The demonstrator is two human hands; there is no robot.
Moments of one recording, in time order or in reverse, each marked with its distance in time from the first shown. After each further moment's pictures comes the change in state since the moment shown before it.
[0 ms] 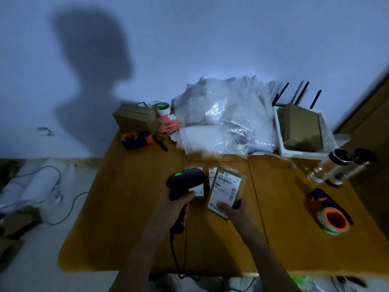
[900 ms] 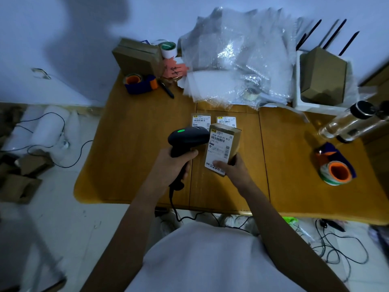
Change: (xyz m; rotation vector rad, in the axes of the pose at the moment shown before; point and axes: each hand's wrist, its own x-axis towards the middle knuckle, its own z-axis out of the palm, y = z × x) left_hand -0.035 -0.022 -0.016 0.005 -0.009 -0.092; right_hand -0.016 0.022 0.027 -0.058 -0.074 -0.046
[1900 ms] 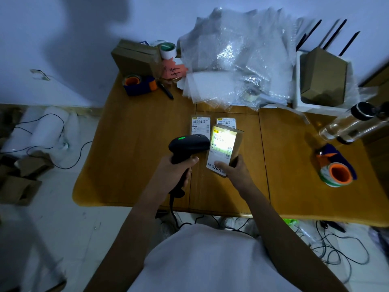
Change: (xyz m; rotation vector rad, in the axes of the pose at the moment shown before) left_hand 0.002 -0.008 0.004 0.008 0.001 -0.074; right_hand 0.005 0.006 -0.004 -0.022 0.017 -0.030
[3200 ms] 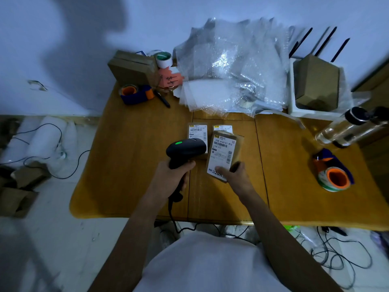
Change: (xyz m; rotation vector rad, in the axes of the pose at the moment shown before) left_hand 0.009 0.008 0.002 -0.006 0.029 0.040; right_hand 0.011 -0.003 -0.005 -0.013 0.104 0.094
